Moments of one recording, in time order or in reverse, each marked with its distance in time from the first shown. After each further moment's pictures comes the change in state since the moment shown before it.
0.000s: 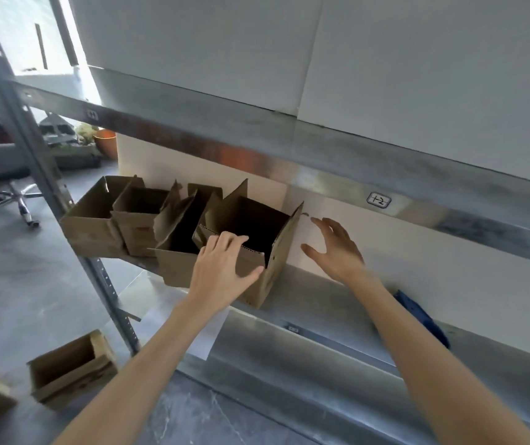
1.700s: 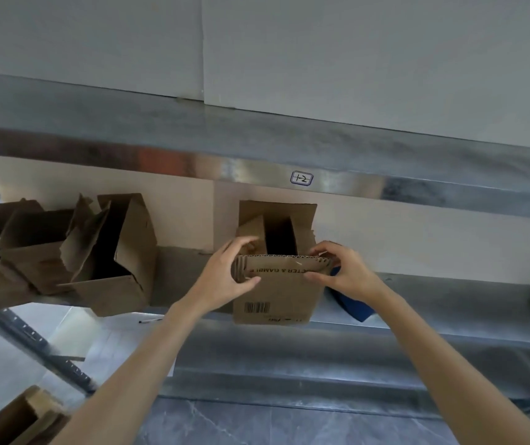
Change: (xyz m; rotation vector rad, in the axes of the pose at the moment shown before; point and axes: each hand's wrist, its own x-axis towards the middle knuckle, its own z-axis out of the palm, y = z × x) left_hand 0.035 0.044 0.074 -0.638 -0.381 0.288; right_hand -0.103 0.075 -0.035 0.333 0.075 -0.006
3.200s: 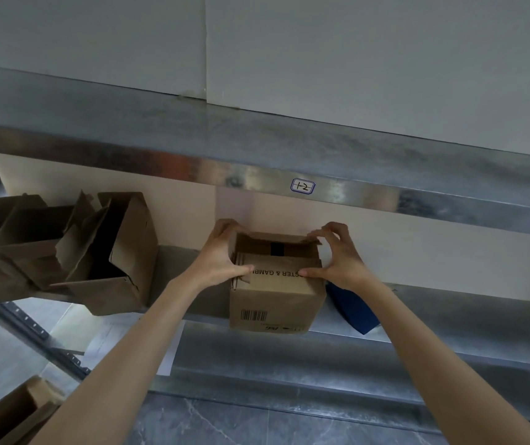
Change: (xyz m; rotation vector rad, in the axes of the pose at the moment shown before) left_hand 0.046 -0.019 -0.012 0.110 0.004 -0.111; right_hand 0.050 0.033 0.000 -0.125 -0.014 0.134
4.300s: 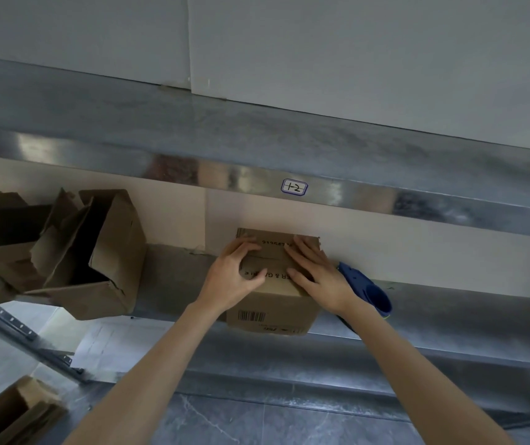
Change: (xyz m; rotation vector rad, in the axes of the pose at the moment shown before) left_hand -0.008 0.007 0.057 -0.068 0.161 0.057; right_hand -0.010 0.010 0.036 -0.144 -0.149 -0.121
